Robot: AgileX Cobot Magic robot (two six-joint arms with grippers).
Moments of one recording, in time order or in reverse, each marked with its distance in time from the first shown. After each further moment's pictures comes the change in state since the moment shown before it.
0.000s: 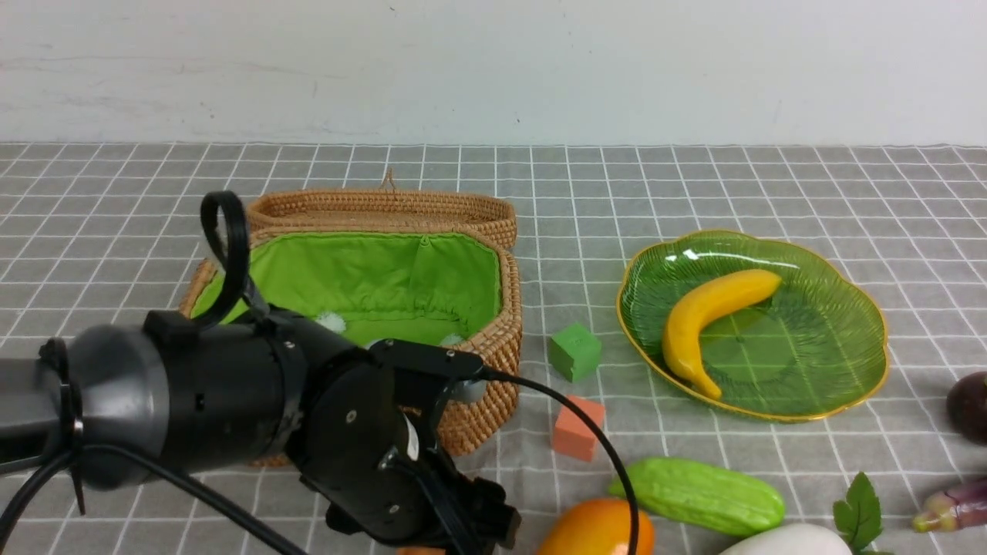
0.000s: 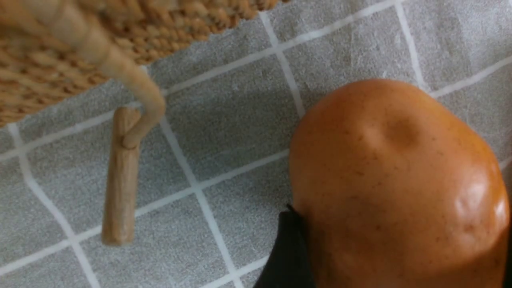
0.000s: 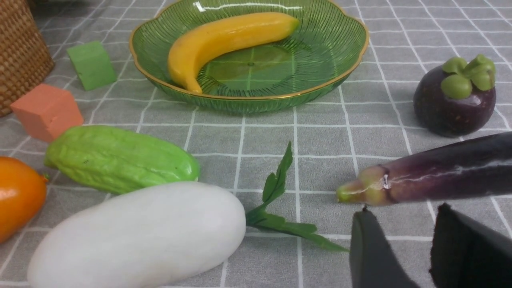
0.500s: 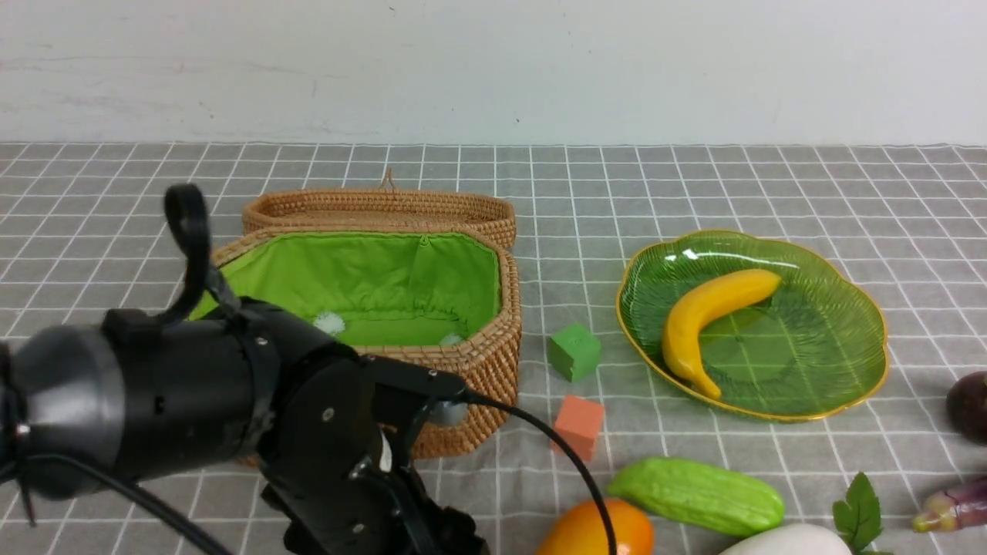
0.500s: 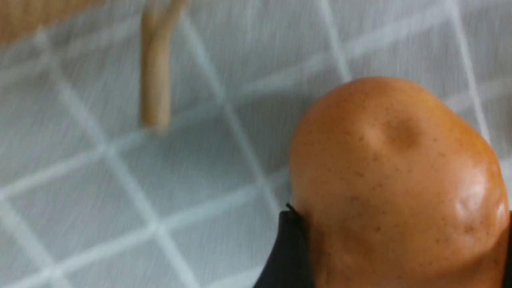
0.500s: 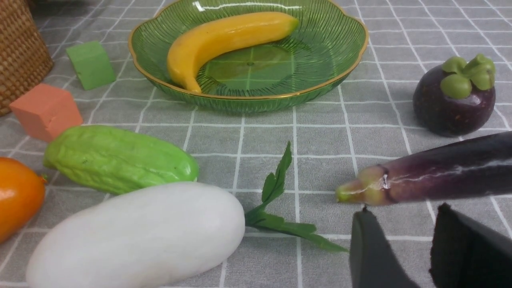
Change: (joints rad) right arm 0.000 0.000 0.000 0.000 0.000 0.000; left arm 0.000 -0.105 0.014 0.013 0.188 0.031
